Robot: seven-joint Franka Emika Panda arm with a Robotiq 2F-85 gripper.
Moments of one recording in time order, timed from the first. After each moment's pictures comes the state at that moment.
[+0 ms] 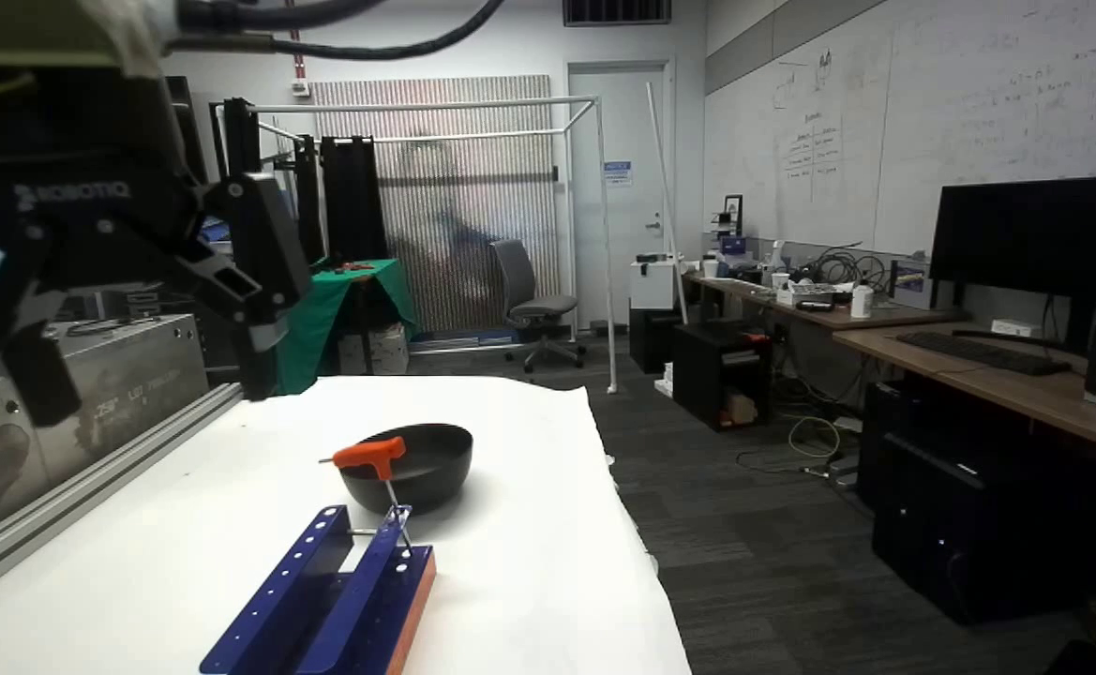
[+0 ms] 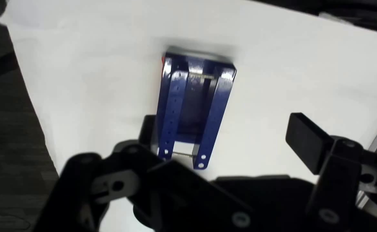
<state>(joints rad) 0.03 -0.87 -0.05 -2.69 -0.07 1.95 -0.20</state>
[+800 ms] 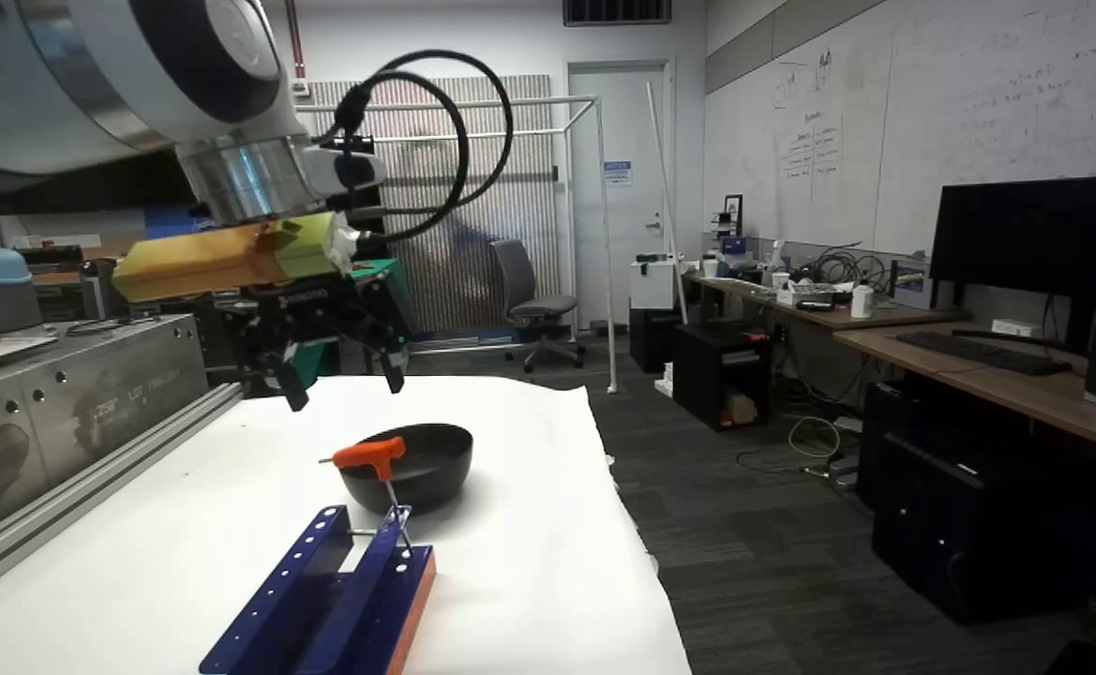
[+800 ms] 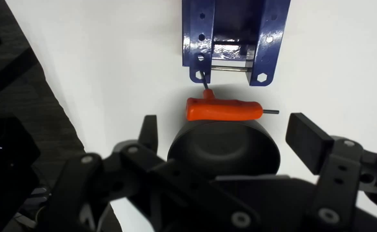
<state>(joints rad) -0.02 -0.18 0.06 -2.37 -0.23 2.35 0.14</state>
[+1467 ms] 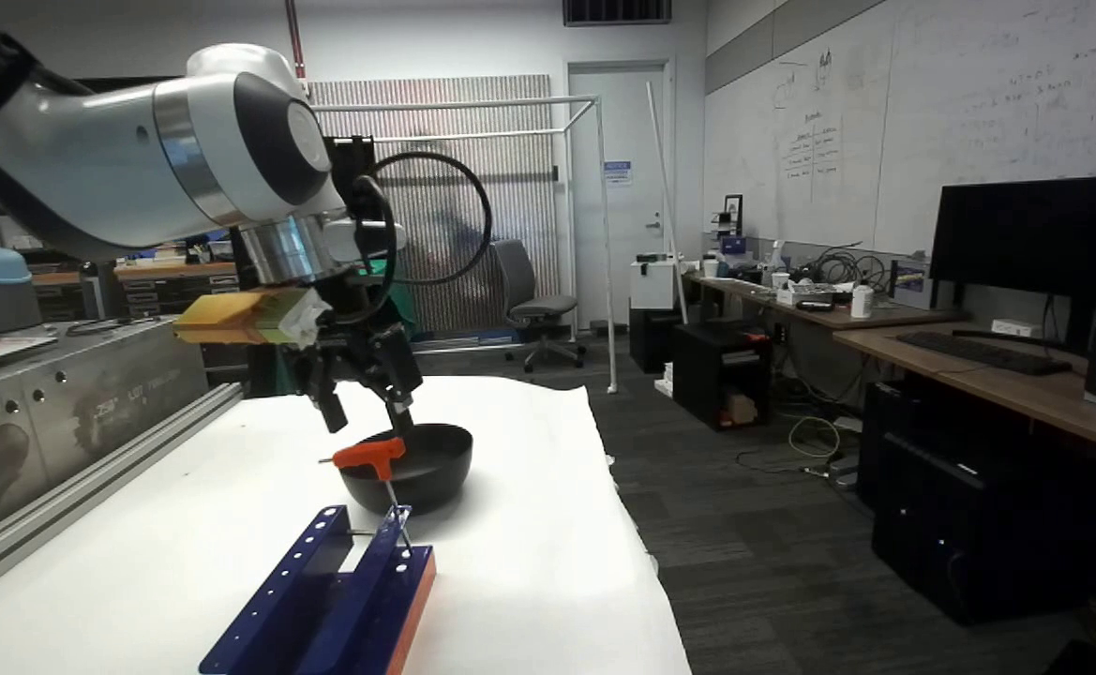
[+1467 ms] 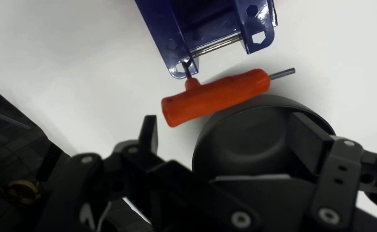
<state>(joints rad) -0.01 0.06 0.06 -2.20 -0.26 2.34 0.60</state>
